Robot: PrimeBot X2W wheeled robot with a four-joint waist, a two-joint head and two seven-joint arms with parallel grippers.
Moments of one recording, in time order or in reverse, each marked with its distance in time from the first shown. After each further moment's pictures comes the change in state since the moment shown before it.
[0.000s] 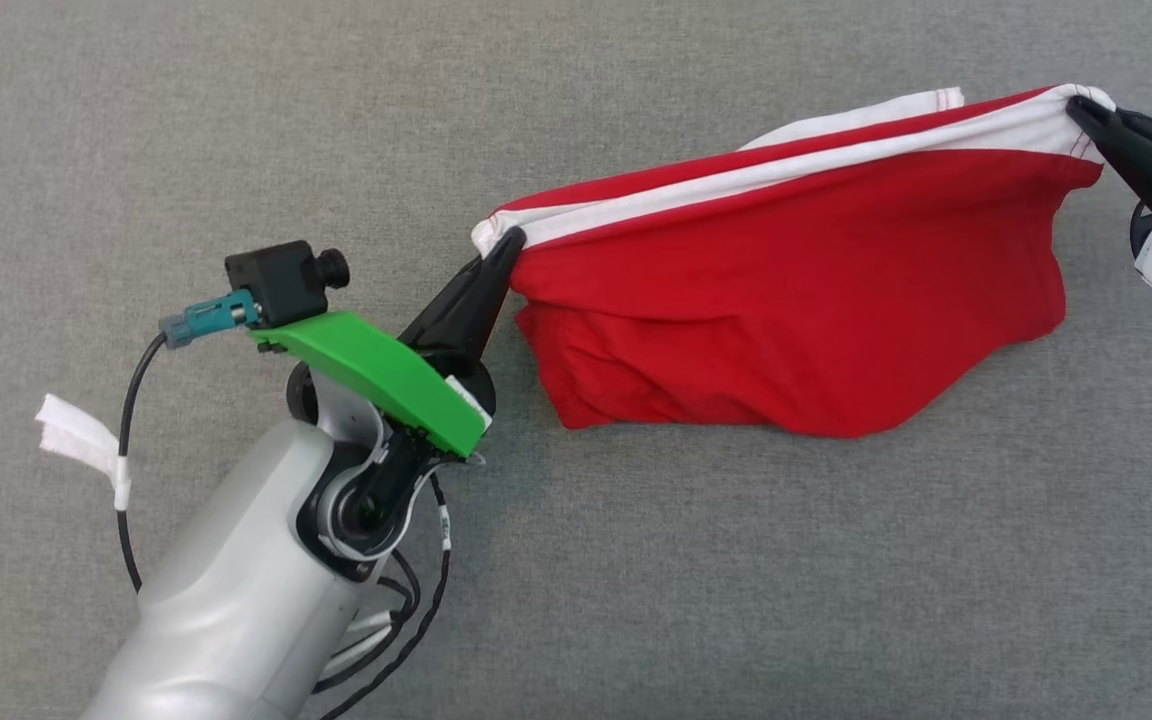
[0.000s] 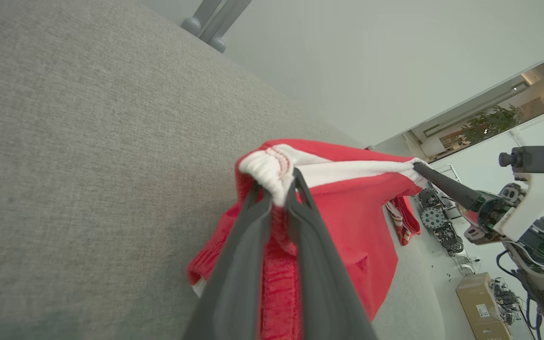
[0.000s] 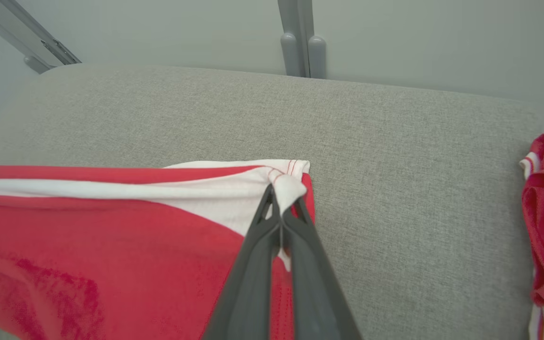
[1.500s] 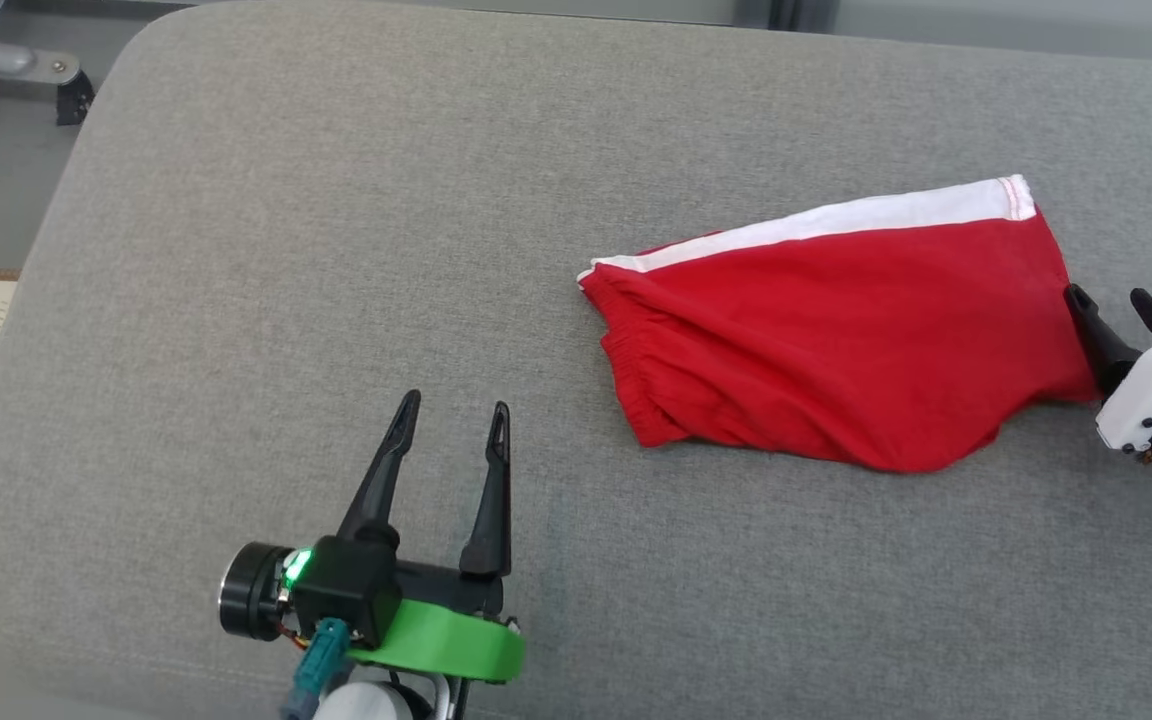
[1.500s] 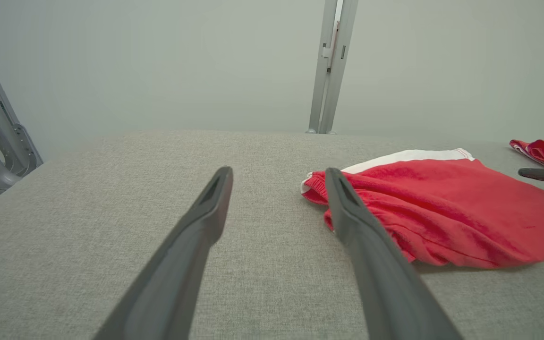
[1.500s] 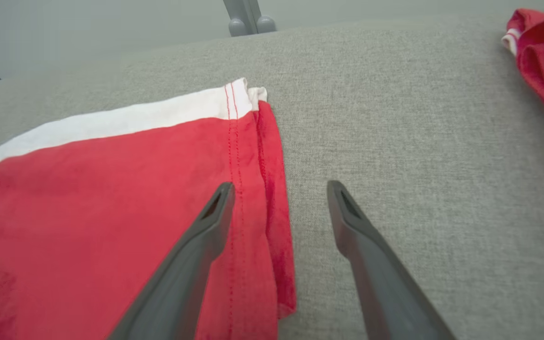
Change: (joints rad) left arm 0.494 -0.113 0.170 -0.268 0.963 0.273 -0.244; right arm 0.135 0.117 0.081 0.471 -0.005 -0.001 -0.446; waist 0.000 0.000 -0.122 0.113
